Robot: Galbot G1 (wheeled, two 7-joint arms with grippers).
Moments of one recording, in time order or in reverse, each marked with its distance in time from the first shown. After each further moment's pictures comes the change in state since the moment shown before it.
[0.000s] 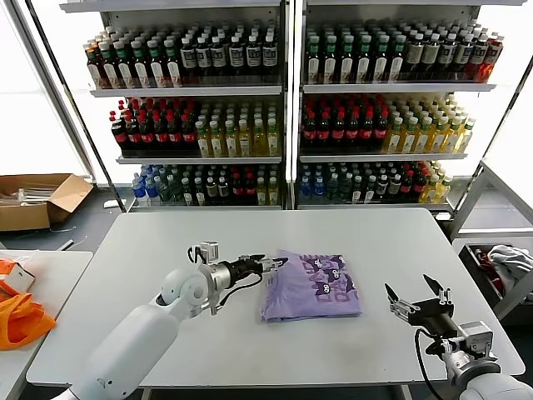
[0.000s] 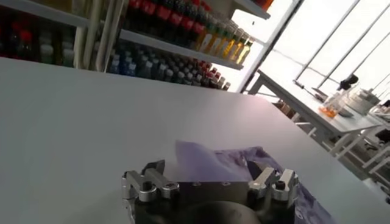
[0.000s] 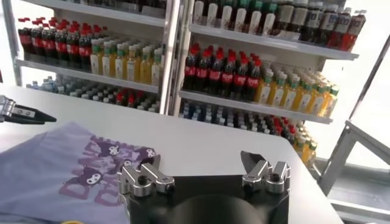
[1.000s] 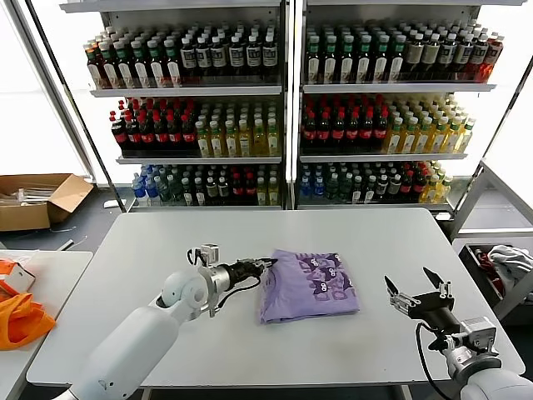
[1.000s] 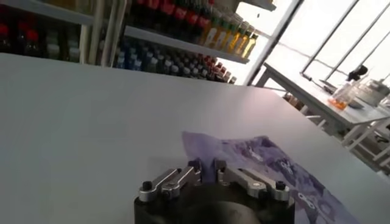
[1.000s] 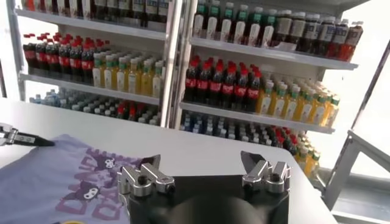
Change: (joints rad) left arm 0.020 0.011 0.004 -0.004 0.056 -0.022 -0.001; right arm 0.027 0.000 -0.001 -0.003 0.018 0.022 -0.008
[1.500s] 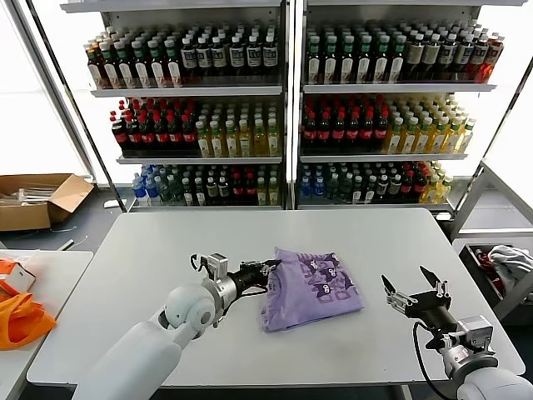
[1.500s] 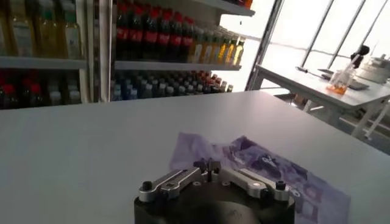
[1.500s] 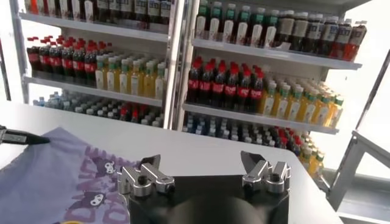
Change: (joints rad) left arm 0.089 0.009 -0.007 -0.191 0.224 -0.046 -0.072; right arm 0.007 0.005 -0.012 0.002 0.000 -0.003 0.004
